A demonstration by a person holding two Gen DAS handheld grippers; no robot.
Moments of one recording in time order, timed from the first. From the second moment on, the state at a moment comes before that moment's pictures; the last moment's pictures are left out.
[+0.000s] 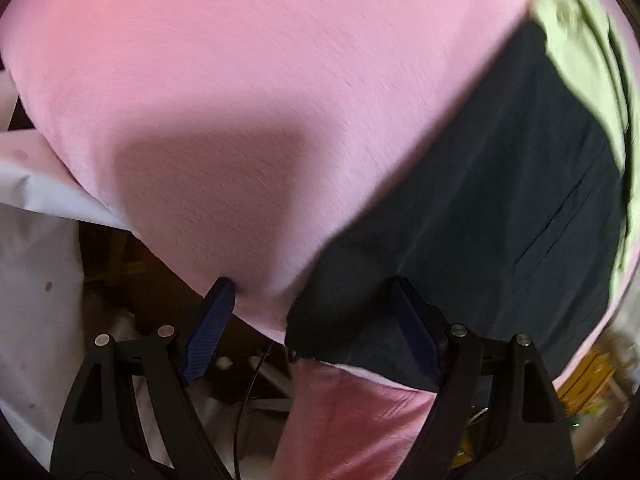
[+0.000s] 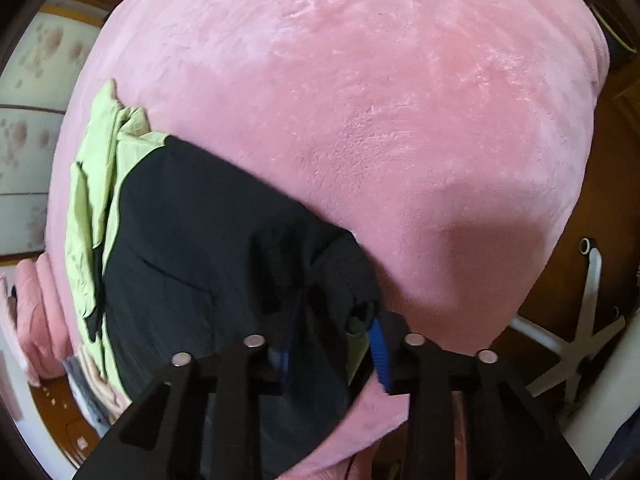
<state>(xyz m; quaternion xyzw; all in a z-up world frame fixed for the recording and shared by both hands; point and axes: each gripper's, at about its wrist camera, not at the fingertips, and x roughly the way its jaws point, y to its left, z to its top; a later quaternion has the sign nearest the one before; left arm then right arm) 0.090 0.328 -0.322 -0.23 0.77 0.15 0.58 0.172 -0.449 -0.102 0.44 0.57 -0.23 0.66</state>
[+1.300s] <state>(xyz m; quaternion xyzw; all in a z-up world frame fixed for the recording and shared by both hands) 0.299 0.319 0.014 -0.35 0.51 0.01 0.79 0.345 -0.438 0.169 0.51 0.34 0.02 0.79</state>
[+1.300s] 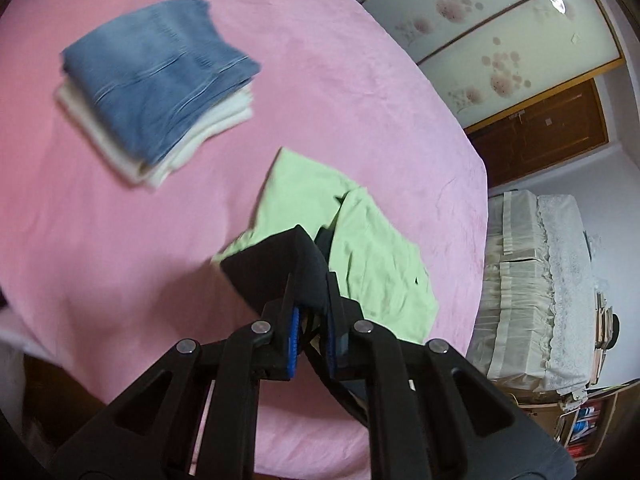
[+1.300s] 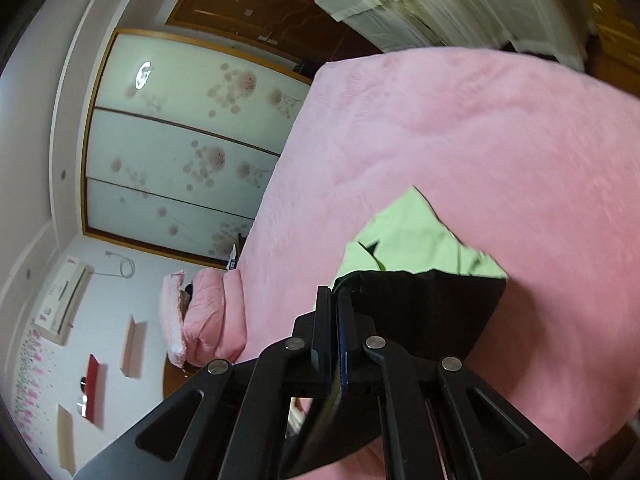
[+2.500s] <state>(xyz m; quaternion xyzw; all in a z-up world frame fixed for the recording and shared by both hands) 0.523 0.182 -0.074 -0.08 0.55 -0.01 0.83 0.713 -0.370 0.083 0.27 0.49 0.02 0.83</state>
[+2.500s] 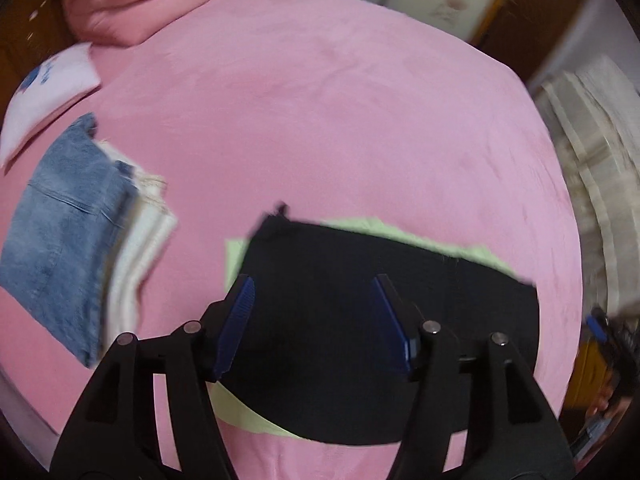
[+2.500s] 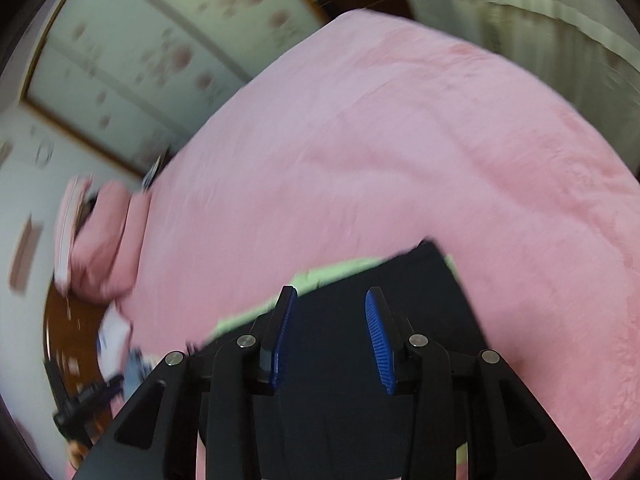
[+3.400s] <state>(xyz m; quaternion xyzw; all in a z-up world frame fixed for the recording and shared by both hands) 0.351 0.289 -0.306 -0.16 0.57 0.03 0.81 0.549 -0.379 -0.123 0.16 0.51 -0.09 0.84</state>
